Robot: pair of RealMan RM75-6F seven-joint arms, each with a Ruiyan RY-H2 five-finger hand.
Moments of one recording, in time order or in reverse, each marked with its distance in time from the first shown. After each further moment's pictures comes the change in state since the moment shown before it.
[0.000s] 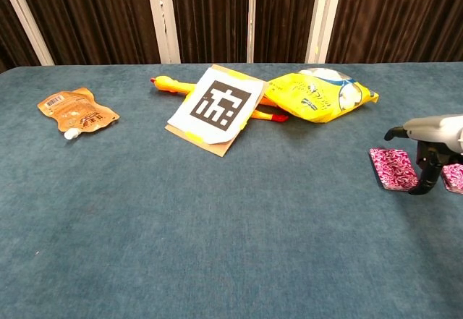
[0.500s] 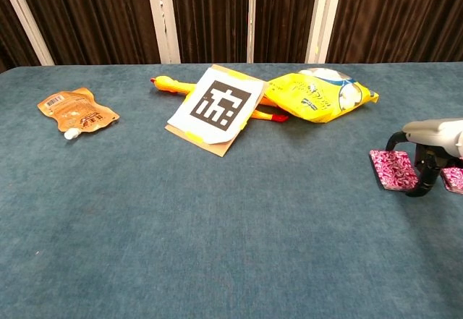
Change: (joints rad) left arm 0.000 0.000 0.001 -0.001 0.000 -0.001 -0.001; right arm -0.014 -0.022 0.000 0.034 -0.025 -0.010 0.025
